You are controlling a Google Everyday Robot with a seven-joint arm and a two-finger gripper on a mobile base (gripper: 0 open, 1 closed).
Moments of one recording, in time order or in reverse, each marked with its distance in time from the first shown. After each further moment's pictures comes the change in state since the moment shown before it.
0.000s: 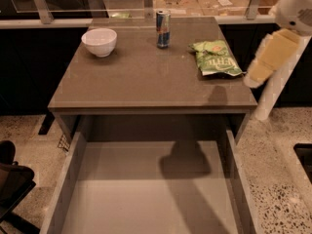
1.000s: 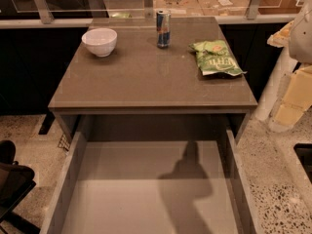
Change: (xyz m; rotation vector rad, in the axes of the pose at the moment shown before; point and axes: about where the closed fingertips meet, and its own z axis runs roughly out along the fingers) arm 0.029 0.078 -0.018 -0.134 0.065 -0.183
